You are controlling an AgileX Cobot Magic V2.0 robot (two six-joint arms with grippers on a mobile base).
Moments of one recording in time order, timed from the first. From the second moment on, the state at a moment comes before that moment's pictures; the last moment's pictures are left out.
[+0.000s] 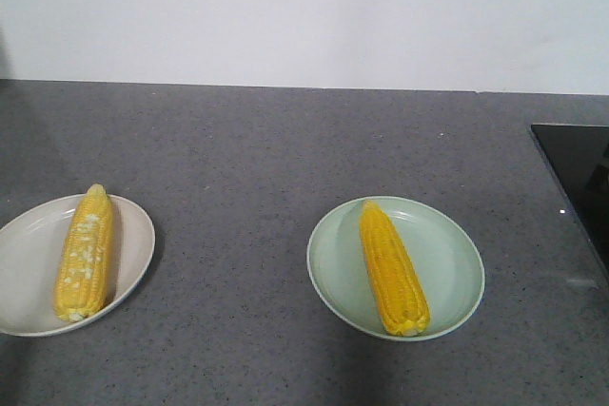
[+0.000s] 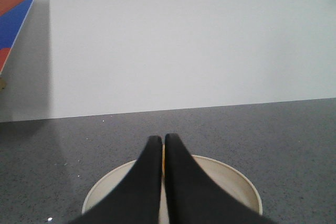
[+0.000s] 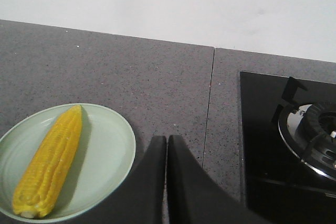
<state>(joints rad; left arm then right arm) -0.09 -0.01 0.03 0.00 -0.03 0.01 0.22 0.43 -0.67 -0.16 0.67 0.11</state>
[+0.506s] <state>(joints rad) -0.09 -0.01 0.03 0.00 -0.03 0.01 0.22 0.40 -0.59 -0.14 0.60 0.07</state>
